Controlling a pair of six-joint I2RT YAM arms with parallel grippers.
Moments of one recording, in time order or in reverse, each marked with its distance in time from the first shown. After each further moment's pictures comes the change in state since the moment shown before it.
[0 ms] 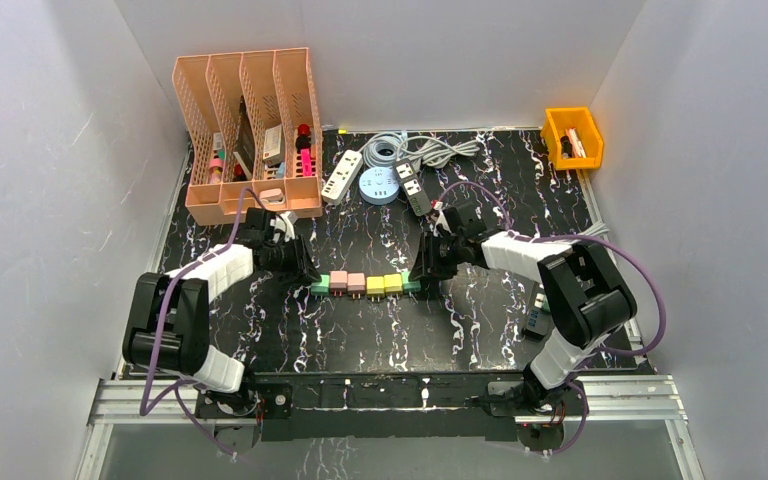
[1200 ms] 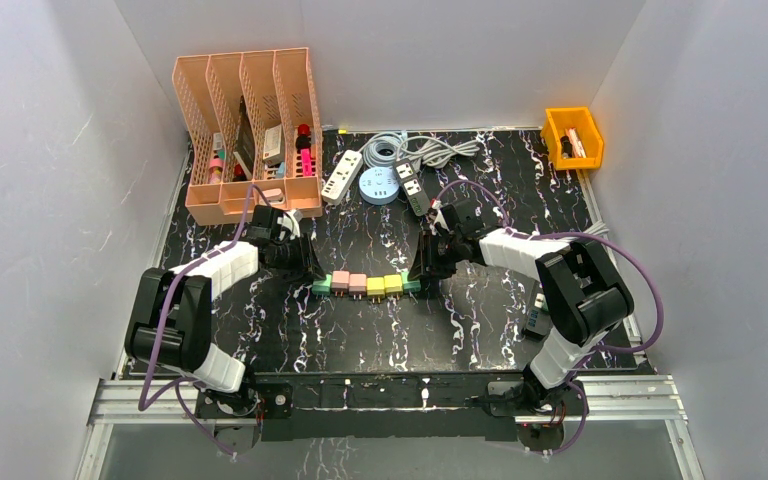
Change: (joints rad) left arm -0.050 0.024 0.031 0.002 -0.040 -0.029; right arm 0.008 0.021 0.036 -0.033 -0.003 0.005
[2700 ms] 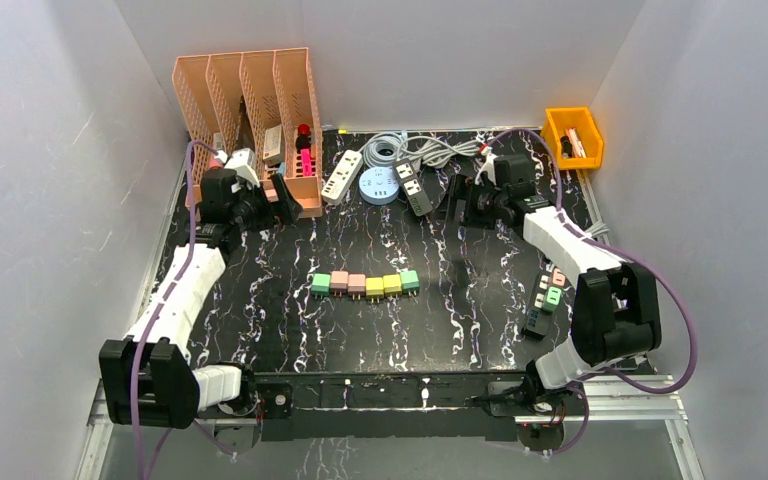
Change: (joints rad) left arm 0.134 -0.292 0.172 0.024 -0.166 0.091; right arm -0.251 -0.159 0.162 -0.077 -0.009 -0.119
